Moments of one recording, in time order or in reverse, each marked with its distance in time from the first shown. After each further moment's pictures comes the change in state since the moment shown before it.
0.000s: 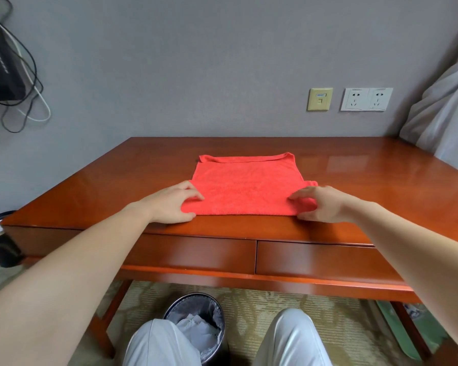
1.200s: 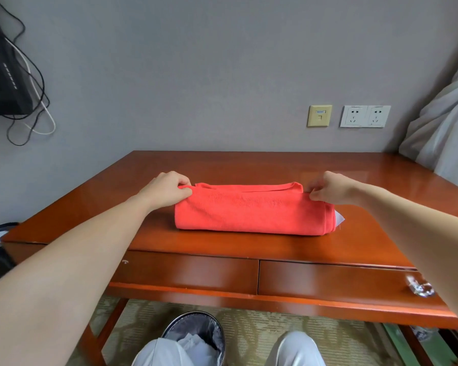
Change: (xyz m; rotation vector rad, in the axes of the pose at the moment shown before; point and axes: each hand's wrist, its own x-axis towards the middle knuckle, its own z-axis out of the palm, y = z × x) left_hand 0.016 0.006 -0.050 -0.190 0.239 -0.239; right_hand 0.020 -0.005 -0.061 0.090 0.062 0.170
